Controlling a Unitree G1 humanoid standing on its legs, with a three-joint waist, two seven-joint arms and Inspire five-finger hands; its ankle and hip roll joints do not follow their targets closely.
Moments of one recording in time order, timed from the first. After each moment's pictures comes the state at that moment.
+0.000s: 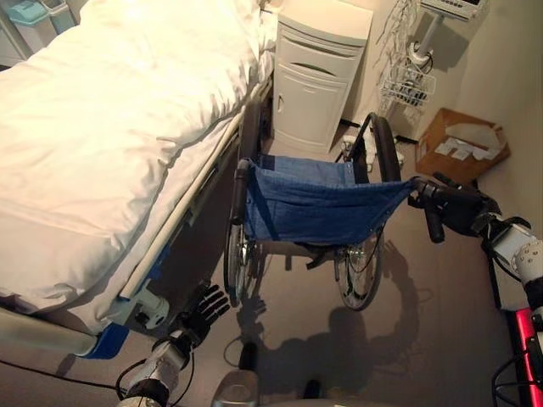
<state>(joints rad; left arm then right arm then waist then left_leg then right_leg) -0.11 0.35 0.01 0.96 -0.87 0.05 -0.20 -0.57 -0.84 0.07 0.75 1.19 0.39 0.18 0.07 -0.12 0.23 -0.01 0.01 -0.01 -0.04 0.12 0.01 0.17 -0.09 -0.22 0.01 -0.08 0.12</state>
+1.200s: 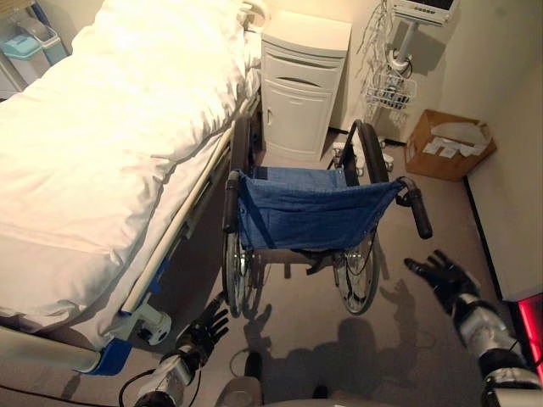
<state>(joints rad) -0.04 0.32 -0.08 0.99 -0.62 -0.04 -0.17 -0.19 -0.41 -0.10 0.96 0.75 -0.01 0.18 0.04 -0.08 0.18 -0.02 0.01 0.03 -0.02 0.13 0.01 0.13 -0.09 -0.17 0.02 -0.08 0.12</state>
